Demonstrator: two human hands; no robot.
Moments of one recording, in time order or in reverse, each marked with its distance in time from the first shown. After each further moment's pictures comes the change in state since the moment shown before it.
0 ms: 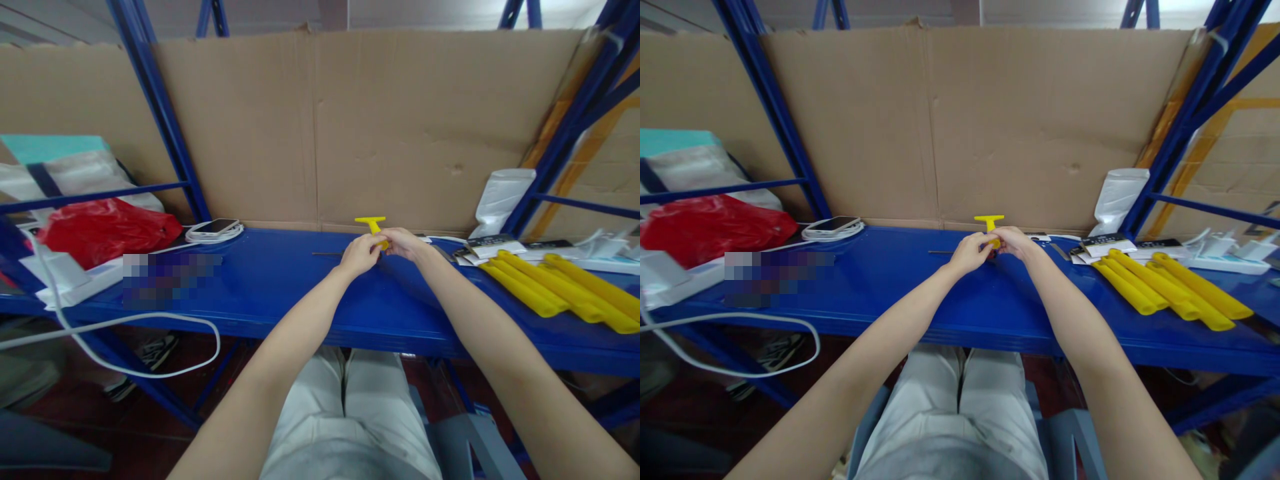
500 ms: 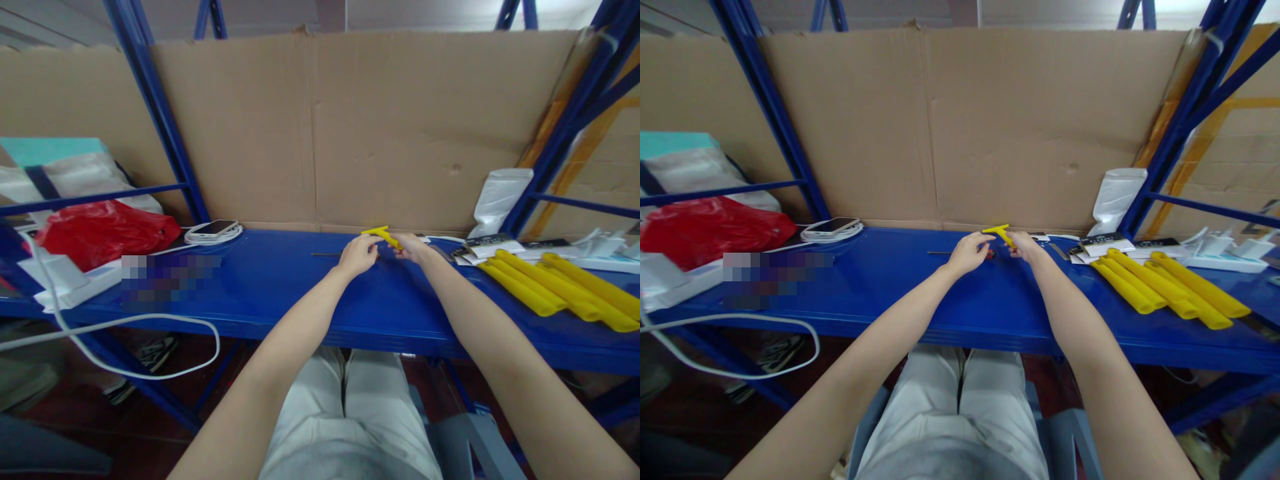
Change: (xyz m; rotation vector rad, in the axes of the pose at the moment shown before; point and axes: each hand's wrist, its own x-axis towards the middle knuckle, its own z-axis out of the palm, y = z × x) left_hand 0.000 -0.002 0.001 -0.037 0.014 -0.037; right_hand 0.015 0.017 -0.021 -0.083 0.254 0.115
